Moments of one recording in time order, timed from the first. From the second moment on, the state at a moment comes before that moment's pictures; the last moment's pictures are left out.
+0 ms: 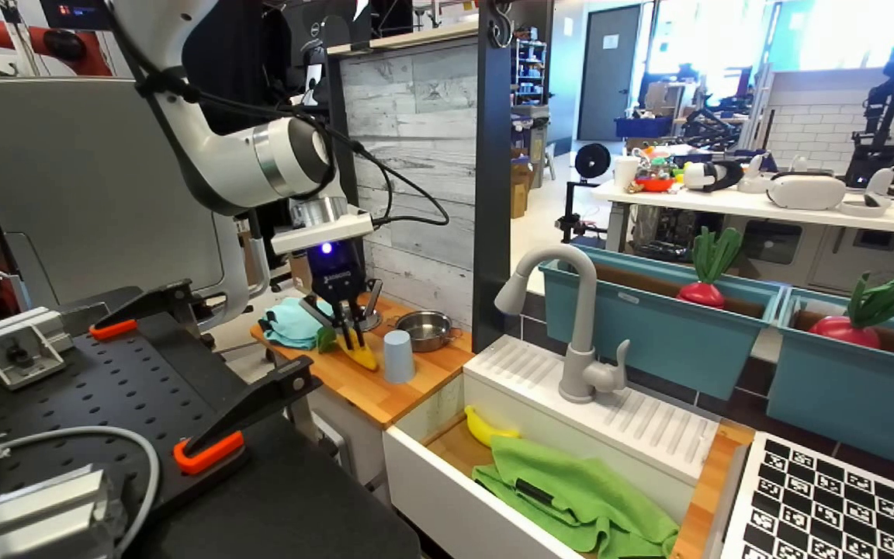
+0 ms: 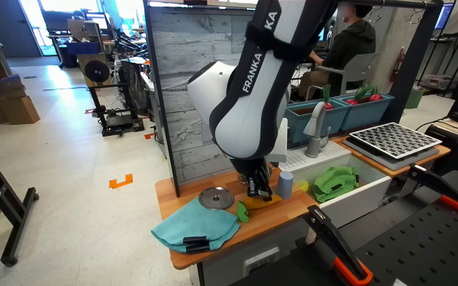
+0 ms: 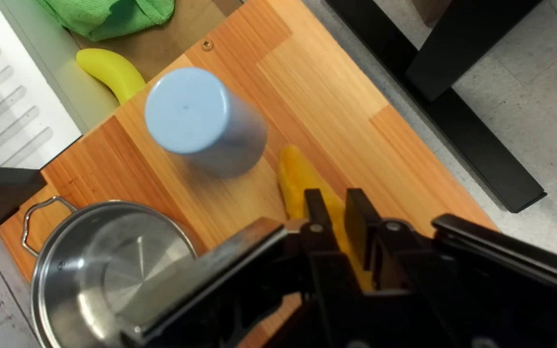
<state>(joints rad) 0.35 0.99 -0.07 -1.75 -0.53 2.43 -0.19</state>
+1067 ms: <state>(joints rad) 0.36 1.08 -0.06 -1.61 -0.53 2.38 -0.19</state>
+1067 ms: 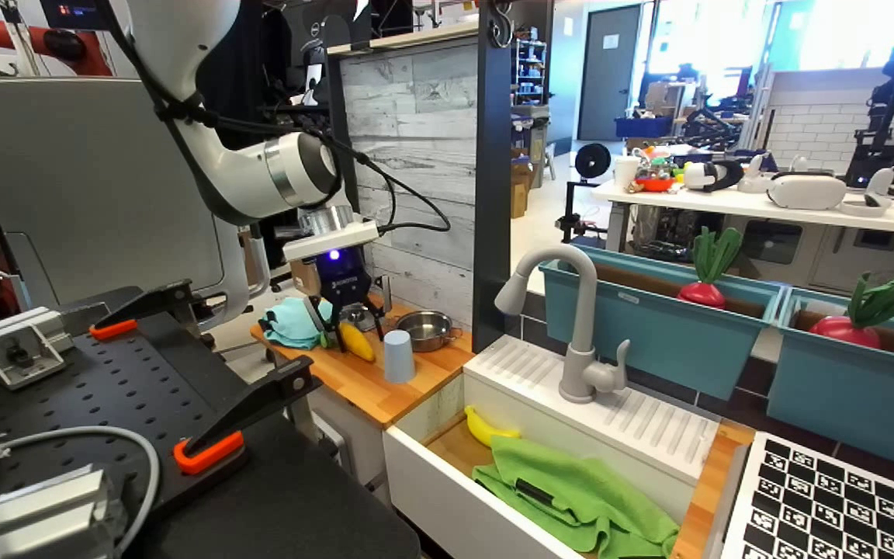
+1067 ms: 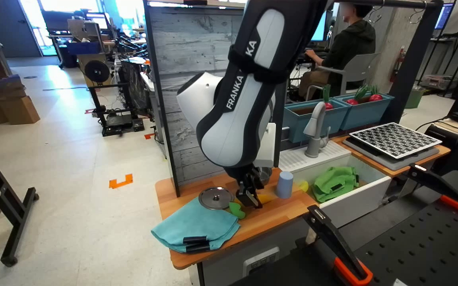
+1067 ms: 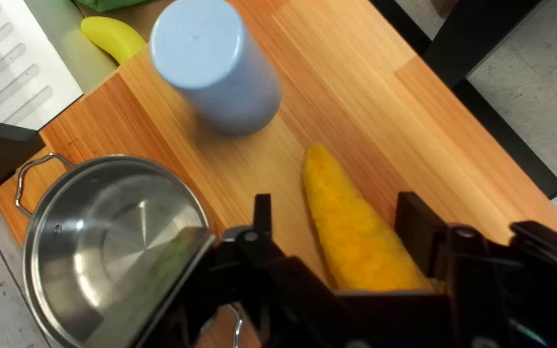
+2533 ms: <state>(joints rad) 0.22 0.92 0.04 -1.81 -0.41 2.55 -0.18</state>
